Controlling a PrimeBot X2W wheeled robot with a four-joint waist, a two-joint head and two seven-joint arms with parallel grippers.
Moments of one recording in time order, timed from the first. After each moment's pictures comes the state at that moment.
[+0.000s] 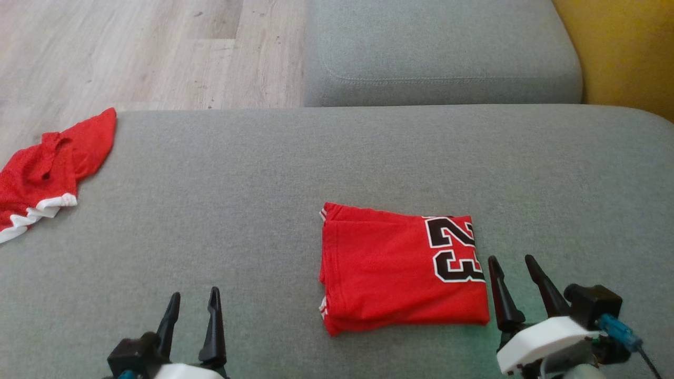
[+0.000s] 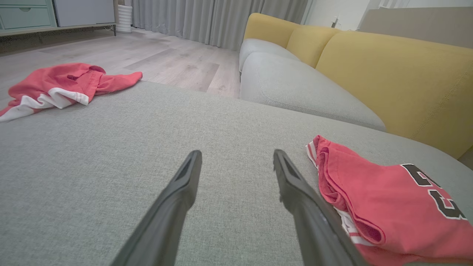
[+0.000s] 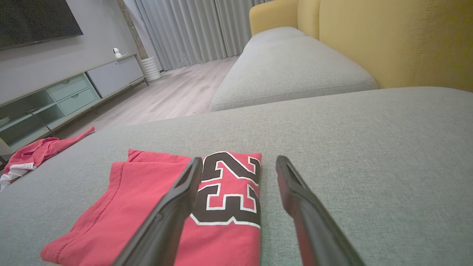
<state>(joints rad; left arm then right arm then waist) 0.05 0.34 -0.53 0.14 -0.70 0.25 -0.22 0.05 -0.05 0.09 0.28 0.25 0.12 -0.10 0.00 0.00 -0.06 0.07</state>
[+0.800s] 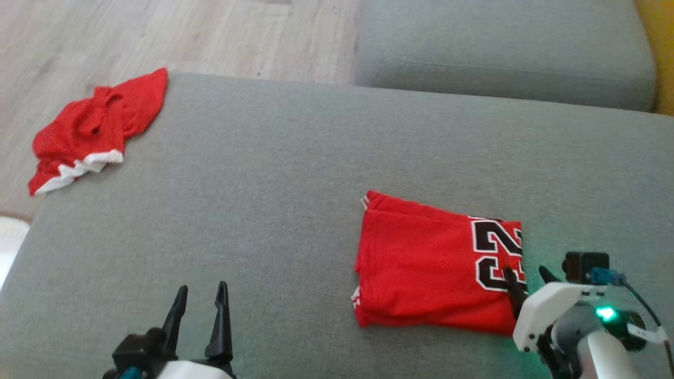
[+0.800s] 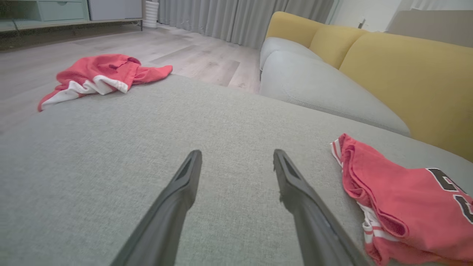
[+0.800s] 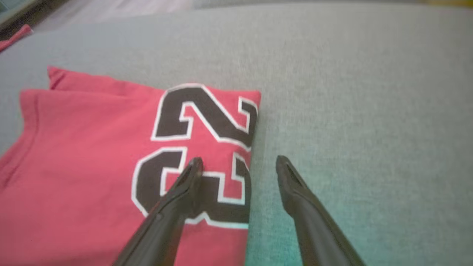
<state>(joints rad) 0.04 0.35 -0.55 0.10 -0.69 0.26 -0.21 -0.12 -0.05 -0.05 0.46 0.12 0.12 0.23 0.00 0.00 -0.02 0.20</state>
